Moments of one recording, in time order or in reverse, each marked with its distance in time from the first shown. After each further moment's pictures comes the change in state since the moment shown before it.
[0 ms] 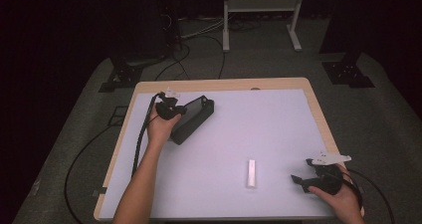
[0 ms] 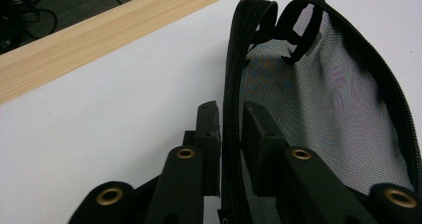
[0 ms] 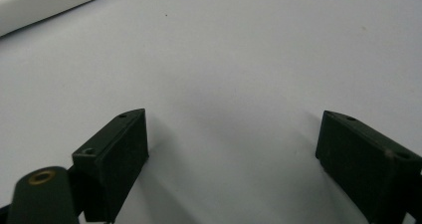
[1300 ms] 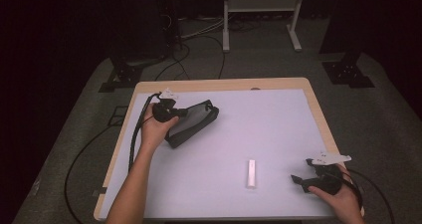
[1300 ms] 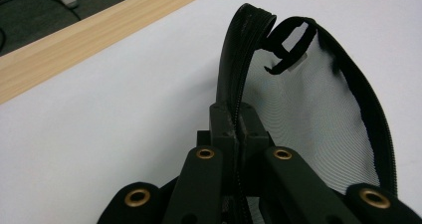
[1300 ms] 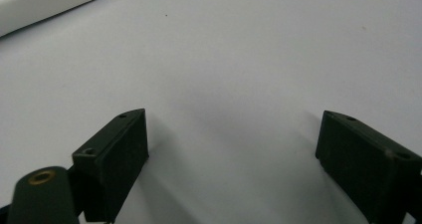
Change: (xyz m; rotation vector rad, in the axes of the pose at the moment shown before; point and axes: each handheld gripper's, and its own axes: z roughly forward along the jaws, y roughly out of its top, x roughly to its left) left arm -0.016 0.005 -0.038 -0.035 -0.160 0.053; right arm 0.000 0.000 0.000 0.000 0.001 0.000
